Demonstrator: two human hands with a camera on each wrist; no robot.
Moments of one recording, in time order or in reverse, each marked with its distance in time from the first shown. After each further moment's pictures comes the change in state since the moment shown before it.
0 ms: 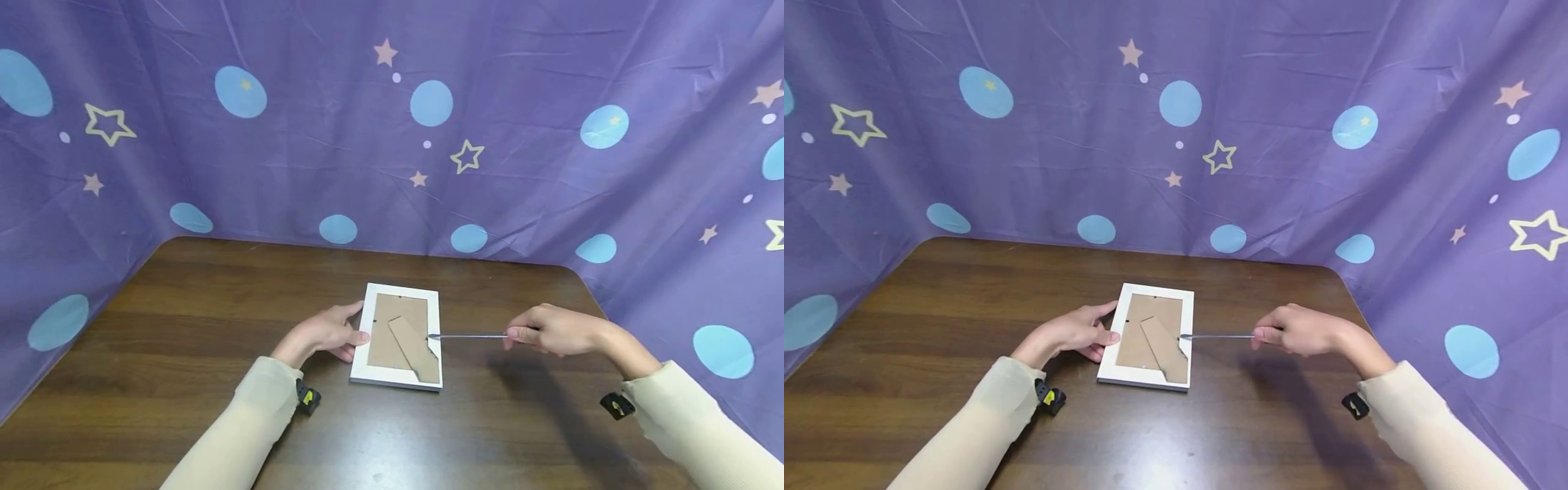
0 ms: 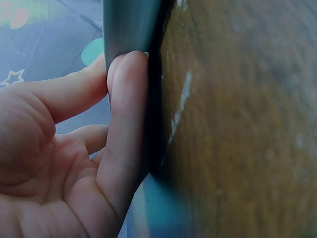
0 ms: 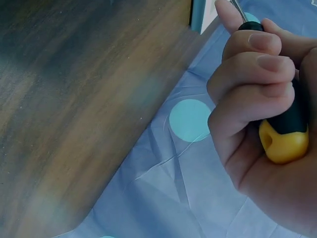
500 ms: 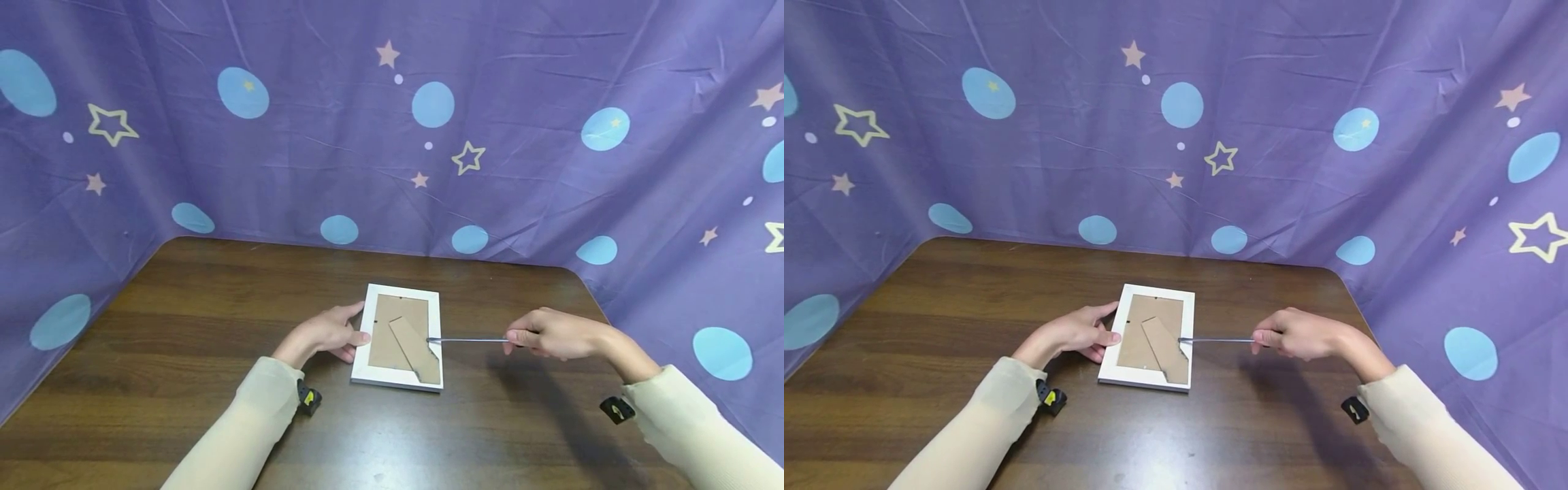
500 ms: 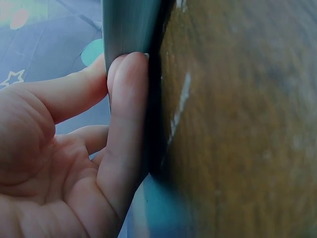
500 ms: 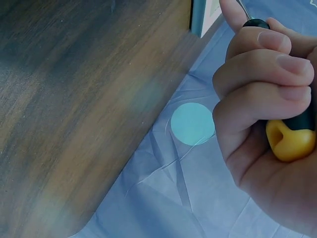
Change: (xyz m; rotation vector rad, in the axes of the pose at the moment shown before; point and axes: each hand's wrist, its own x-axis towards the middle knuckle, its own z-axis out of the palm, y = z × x) left_hand -0.002 0.001 0.000 -0.007 -0.011 0.022; right_hand 0.000 -0.001 0.004 0.045 -0.018 0.010
